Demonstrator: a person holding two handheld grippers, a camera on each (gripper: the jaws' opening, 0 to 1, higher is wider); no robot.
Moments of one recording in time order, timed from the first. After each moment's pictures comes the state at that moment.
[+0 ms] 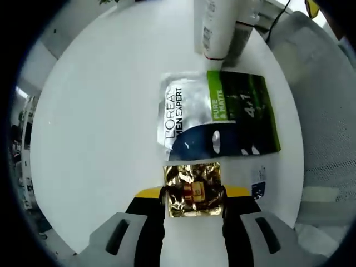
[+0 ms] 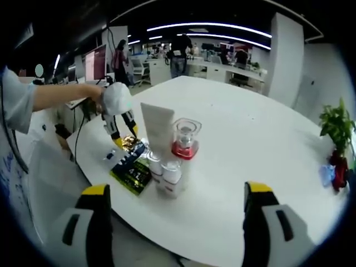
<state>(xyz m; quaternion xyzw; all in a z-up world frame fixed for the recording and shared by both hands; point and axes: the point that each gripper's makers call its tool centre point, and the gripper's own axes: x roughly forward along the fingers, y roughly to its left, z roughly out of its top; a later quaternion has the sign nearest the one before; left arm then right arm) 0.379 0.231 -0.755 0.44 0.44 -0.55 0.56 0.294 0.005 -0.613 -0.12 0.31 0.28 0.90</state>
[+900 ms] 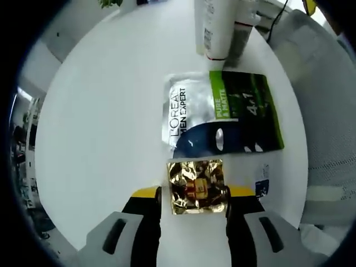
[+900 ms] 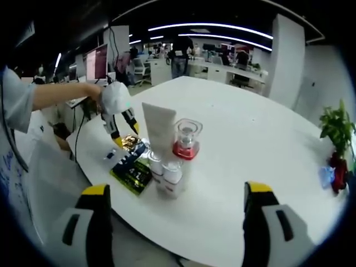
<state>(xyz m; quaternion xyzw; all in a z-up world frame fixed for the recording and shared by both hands) 0.382 0.235 -0.750 0.44 0.42 -0.54 0.58 0.293 0.006 -0.612 -0.12 0.31 0.28 0.90</state>
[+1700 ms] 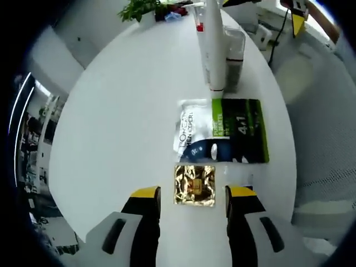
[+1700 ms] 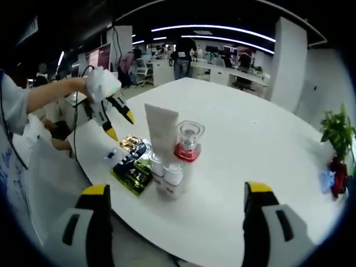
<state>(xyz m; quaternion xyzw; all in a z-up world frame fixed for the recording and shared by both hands) 0.372 0.235 -0.694 0.41 0.36 -0.51 0.67 0.294 0.008 -0.611 -0.13 0.30 0.29 0.90</state>
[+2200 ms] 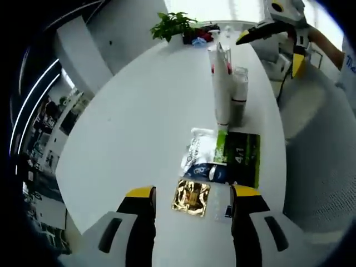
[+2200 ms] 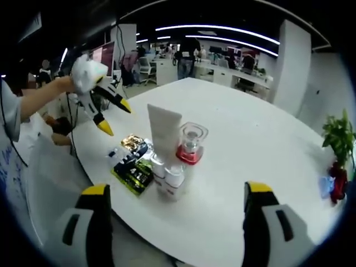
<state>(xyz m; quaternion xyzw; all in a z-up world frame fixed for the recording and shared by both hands) 0.356 0.226 -0.652 0.33 0.31 -0.47 0.76 0.298 0.012 -0.610 -0.14 0.30 0.30 0.89</state>
